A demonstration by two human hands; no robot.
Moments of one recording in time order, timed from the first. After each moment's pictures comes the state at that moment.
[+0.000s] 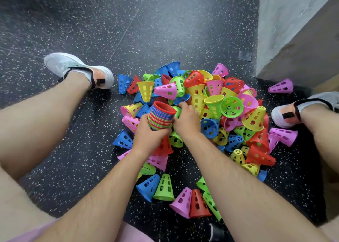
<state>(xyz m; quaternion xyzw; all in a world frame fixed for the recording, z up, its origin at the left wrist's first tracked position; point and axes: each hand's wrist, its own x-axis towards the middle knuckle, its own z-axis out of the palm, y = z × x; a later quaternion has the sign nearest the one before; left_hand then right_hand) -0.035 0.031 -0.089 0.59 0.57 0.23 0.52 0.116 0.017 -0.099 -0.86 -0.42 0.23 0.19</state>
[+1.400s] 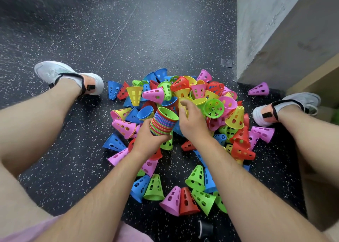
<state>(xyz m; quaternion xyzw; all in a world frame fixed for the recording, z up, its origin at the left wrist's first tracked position) -0.015 0.006 -0.081 0.63 0.52 0.19 0.55 0.150 -0.035 -0.057 -0.79 -0.45 0.19 0.37</state>
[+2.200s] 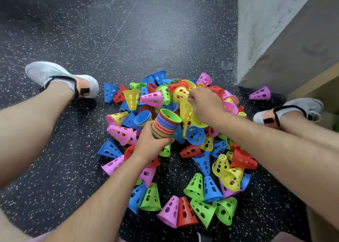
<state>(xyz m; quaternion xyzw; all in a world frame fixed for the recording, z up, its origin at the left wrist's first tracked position) 0.001 0.018 -0.086 0.62 0.51 0.19 0.56 0.232 0.013 -0.034 -0.78 -0.62 0.05 0.08</state>
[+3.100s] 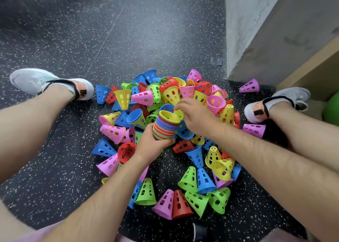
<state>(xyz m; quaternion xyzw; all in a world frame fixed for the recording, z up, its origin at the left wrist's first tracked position) 0.018 -0.011 -0.086 0.64 0.50 0.16 0.56 0.225 -0.046 -0.042 -0.70 -0.68 0.13 0.18</state>
